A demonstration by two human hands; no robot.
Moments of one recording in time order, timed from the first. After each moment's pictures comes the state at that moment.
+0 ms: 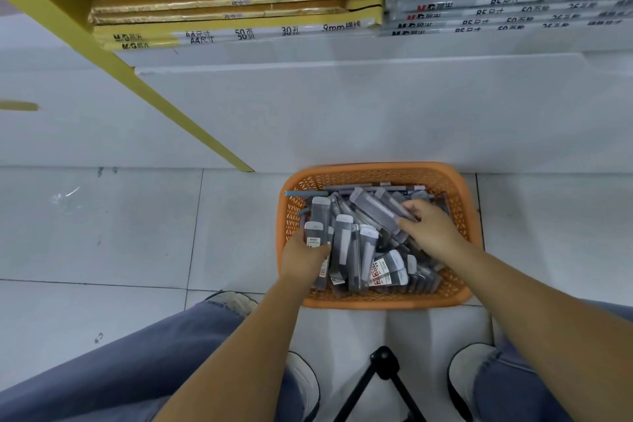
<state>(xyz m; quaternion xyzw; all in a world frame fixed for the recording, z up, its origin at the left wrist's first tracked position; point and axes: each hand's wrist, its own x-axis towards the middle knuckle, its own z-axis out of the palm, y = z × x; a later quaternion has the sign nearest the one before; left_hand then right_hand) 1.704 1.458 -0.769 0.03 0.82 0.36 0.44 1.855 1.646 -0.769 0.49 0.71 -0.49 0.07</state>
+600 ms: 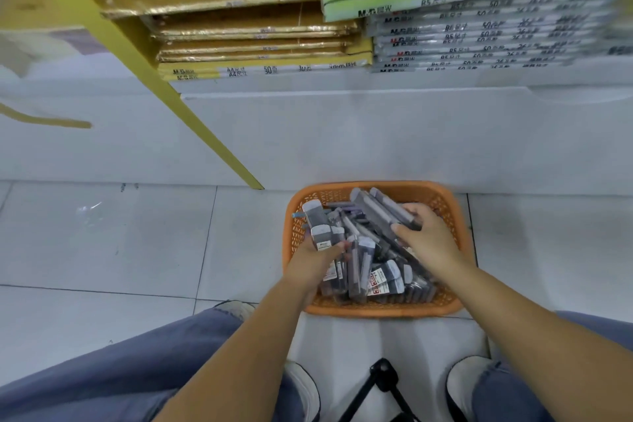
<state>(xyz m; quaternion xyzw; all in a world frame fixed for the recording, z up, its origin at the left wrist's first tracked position) 1.710 1.464 -0.719 0.00 0.68 0.49 0.55 1.853 1.623 -0.710 0.50 0.65 -0.57 -0.07</state>
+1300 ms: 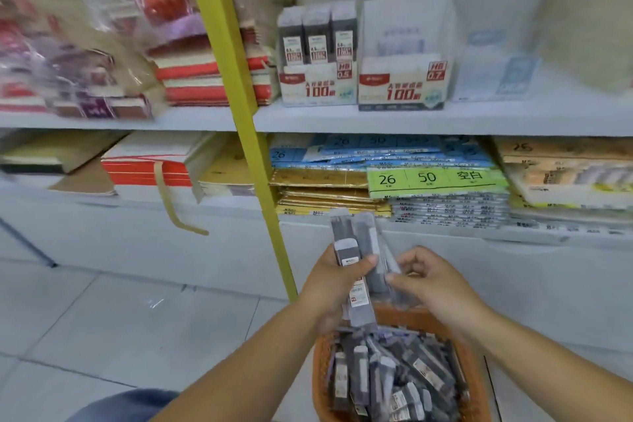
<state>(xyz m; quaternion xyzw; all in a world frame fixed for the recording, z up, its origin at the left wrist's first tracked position) 1.694 1.475 -0.492 0.16 0.61 0.64 0.44 1.828 1.584 -0.479 0.32 0.69 -0.63 -0.15</state>
